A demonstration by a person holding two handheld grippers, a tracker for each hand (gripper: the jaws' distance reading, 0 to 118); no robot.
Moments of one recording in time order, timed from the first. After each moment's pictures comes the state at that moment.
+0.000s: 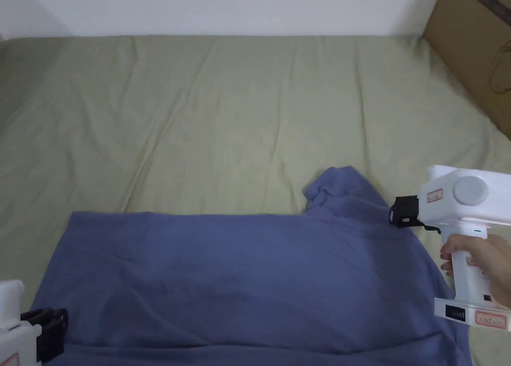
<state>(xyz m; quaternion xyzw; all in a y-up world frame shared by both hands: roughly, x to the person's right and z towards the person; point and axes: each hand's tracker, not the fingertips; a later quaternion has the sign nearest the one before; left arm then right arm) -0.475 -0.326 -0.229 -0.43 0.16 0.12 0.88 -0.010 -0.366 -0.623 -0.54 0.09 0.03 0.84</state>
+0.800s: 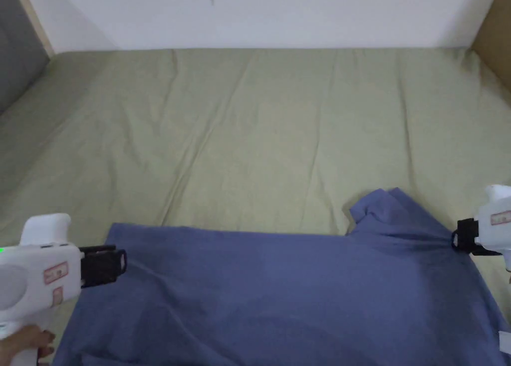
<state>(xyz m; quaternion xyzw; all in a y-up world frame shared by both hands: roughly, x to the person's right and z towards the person) -0.552 -0.323 -0.326 -0.43 0.17 0.14 0.88 0.001 -0.353 -0.618 -0.53 0.14 0.01 0.84</state>
